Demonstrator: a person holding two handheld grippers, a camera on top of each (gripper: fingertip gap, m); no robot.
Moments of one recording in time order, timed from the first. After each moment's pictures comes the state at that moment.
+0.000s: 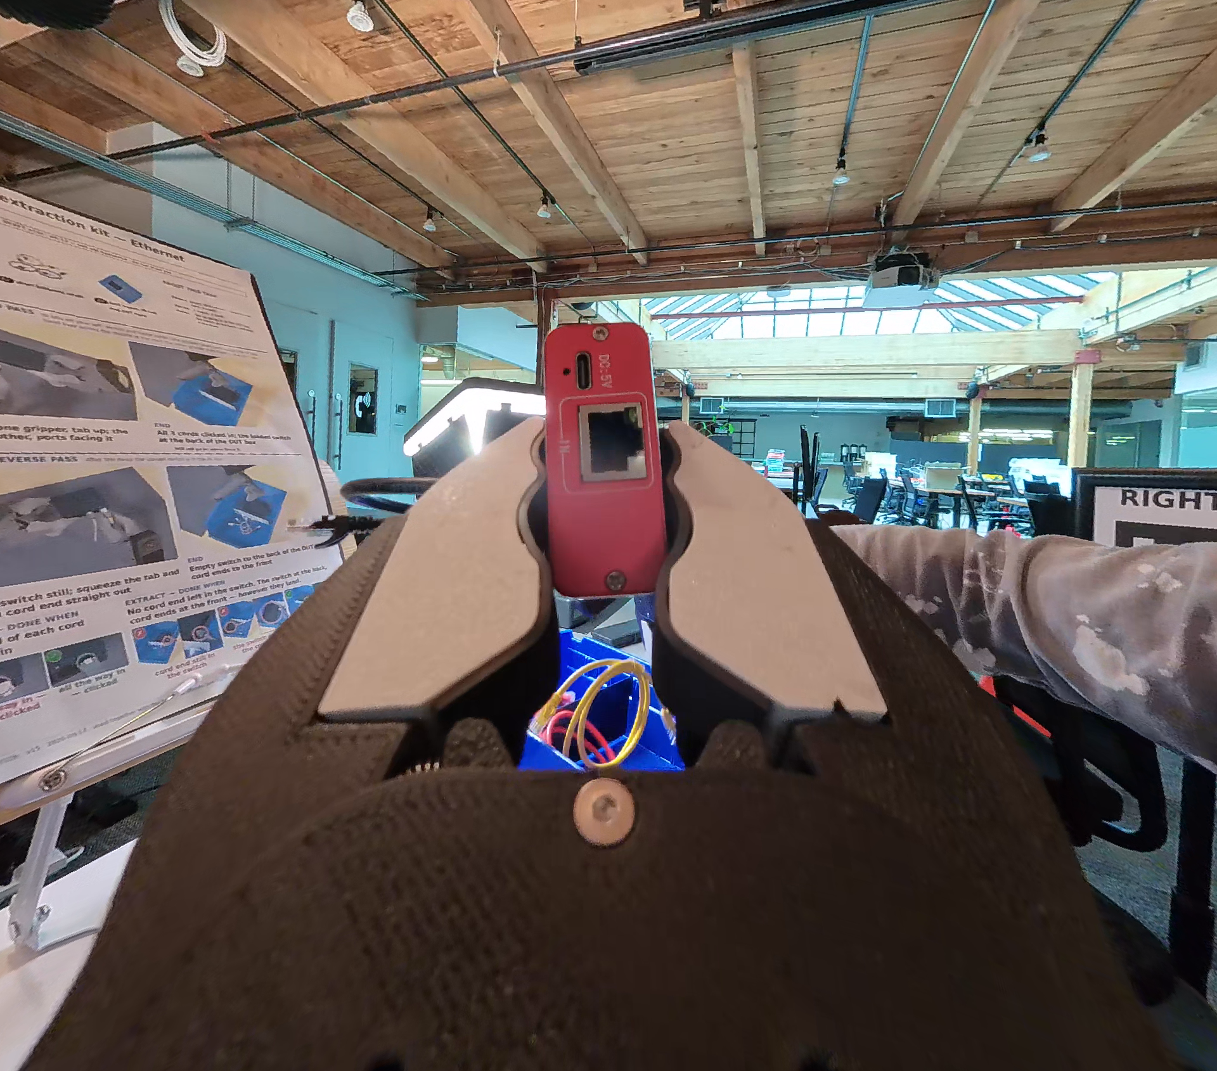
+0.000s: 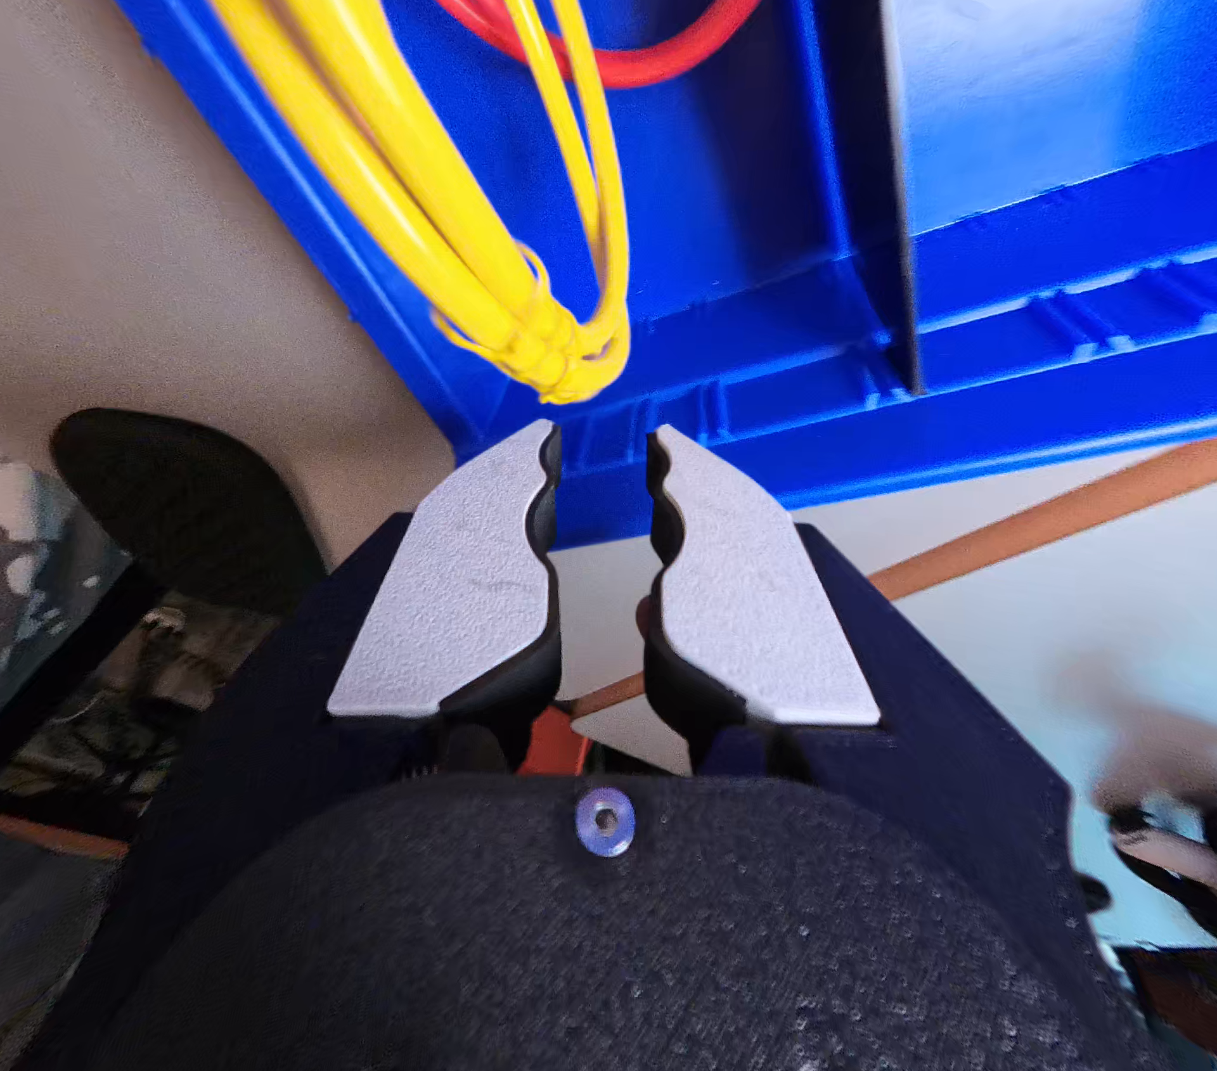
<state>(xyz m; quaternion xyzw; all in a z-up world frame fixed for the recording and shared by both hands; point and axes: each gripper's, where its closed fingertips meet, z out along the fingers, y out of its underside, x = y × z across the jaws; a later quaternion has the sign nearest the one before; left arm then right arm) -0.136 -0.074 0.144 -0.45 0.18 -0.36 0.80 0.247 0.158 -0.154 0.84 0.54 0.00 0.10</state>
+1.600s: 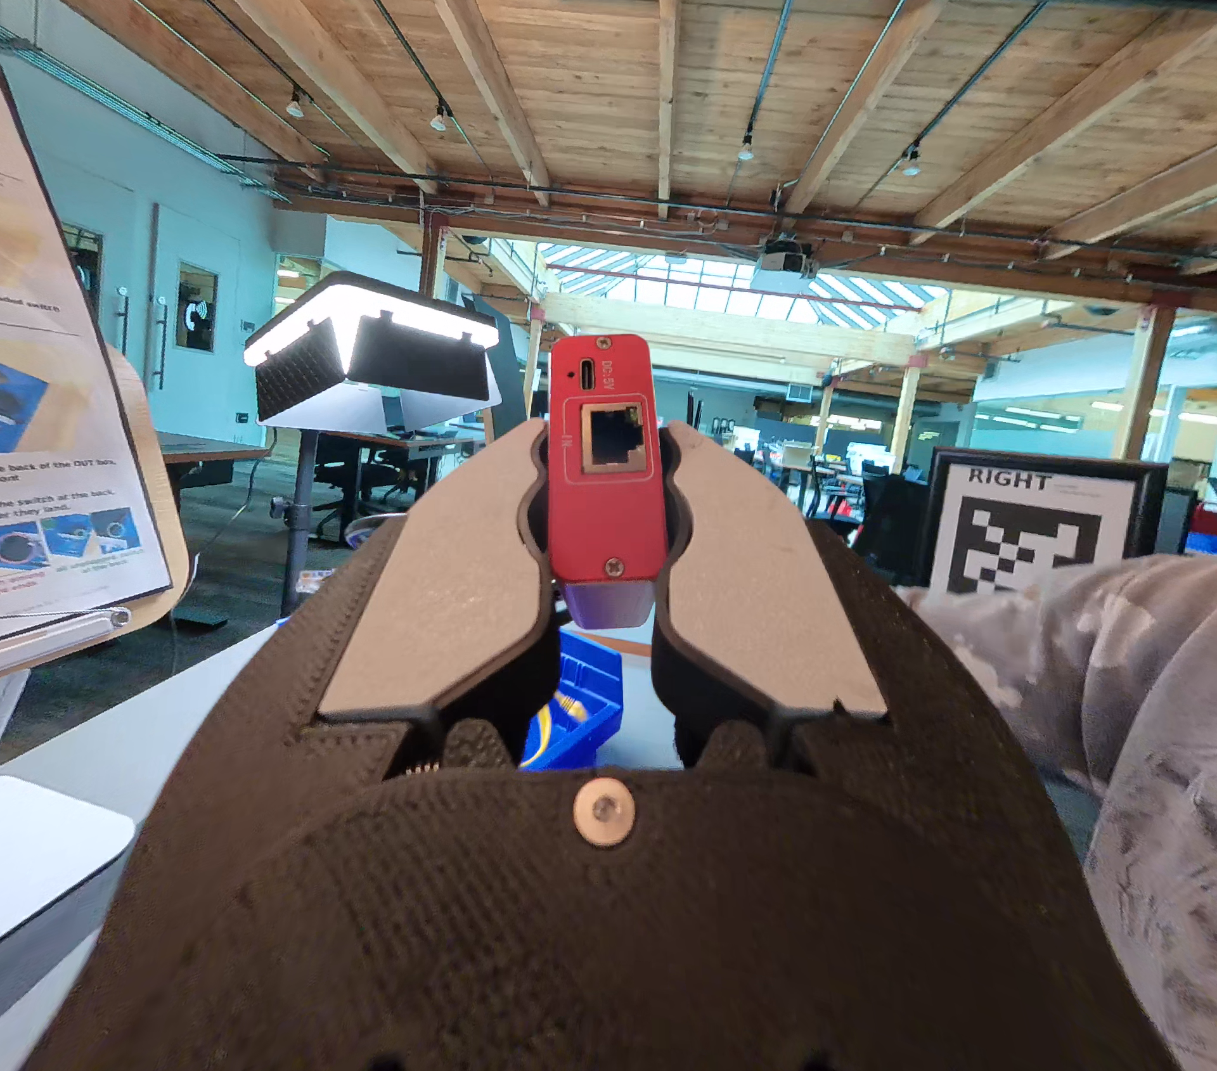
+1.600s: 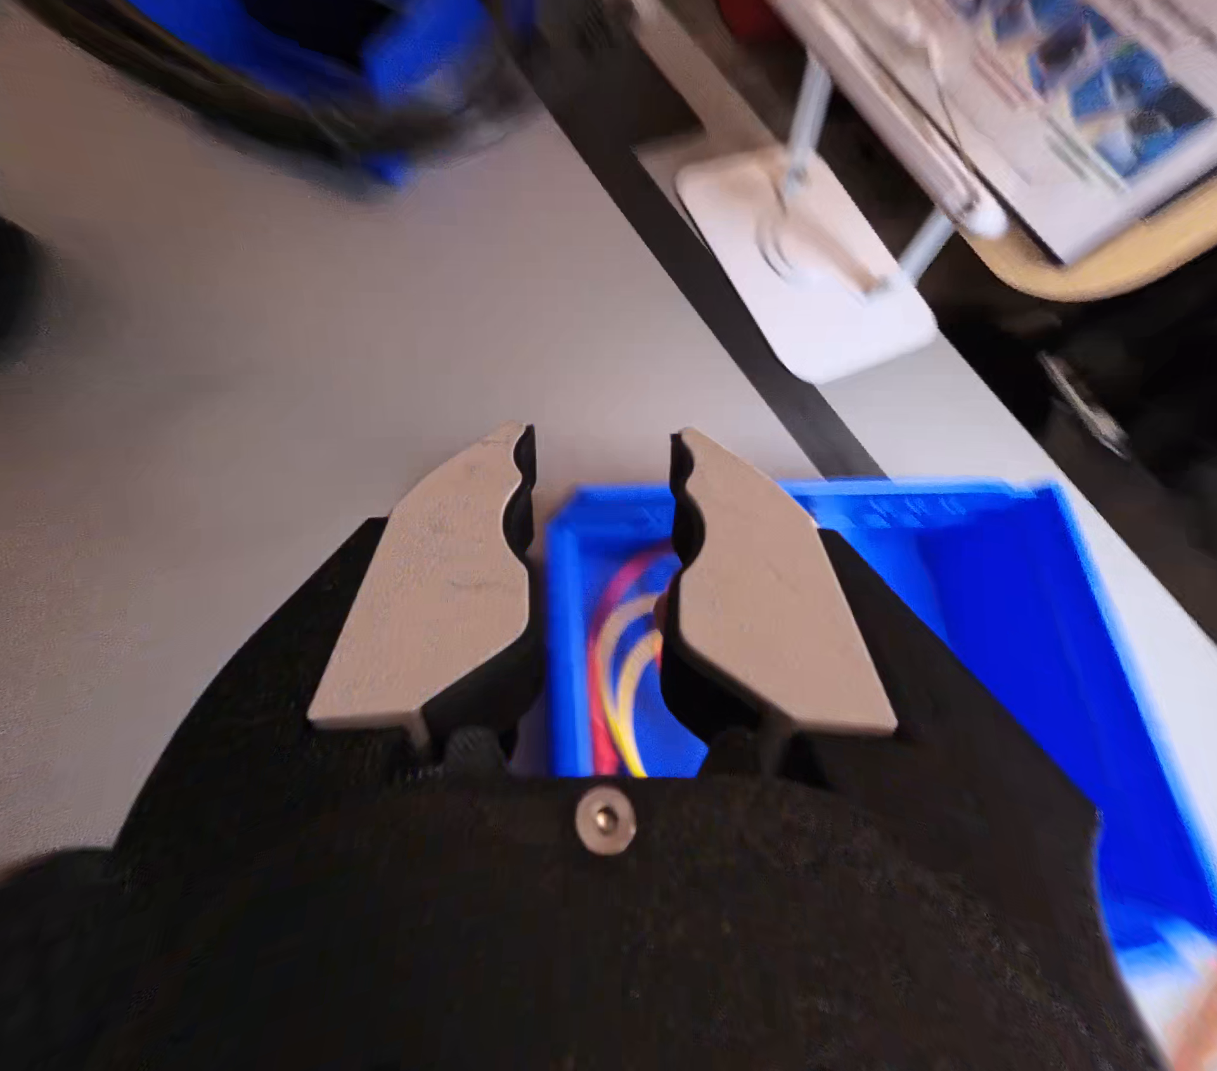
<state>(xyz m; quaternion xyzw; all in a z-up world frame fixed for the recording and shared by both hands) -0.079 -0.047 0.111 -0.47 0.20 -0.47 0.72 0.068 0.103 -0.027 0.64 0.61 -0.25 -0.38</state>
